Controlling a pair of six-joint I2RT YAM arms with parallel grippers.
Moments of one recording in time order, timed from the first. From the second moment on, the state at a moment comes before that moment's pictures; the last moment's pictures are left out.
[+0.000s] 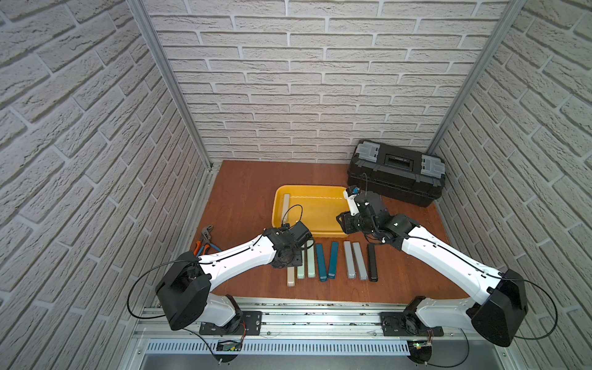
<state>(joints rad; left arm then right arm) -0.87 1.41 0.91 -0.85 -0.13 -0.91 0.60 1.29 1.07 -0.56 0.09 0.33</state>
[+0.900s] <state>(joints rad) -0.78 1.53 0.90 -0.82 -0.09 -0.85 0.61 1.32 1.07 -0.56 0.09 0.34</state>
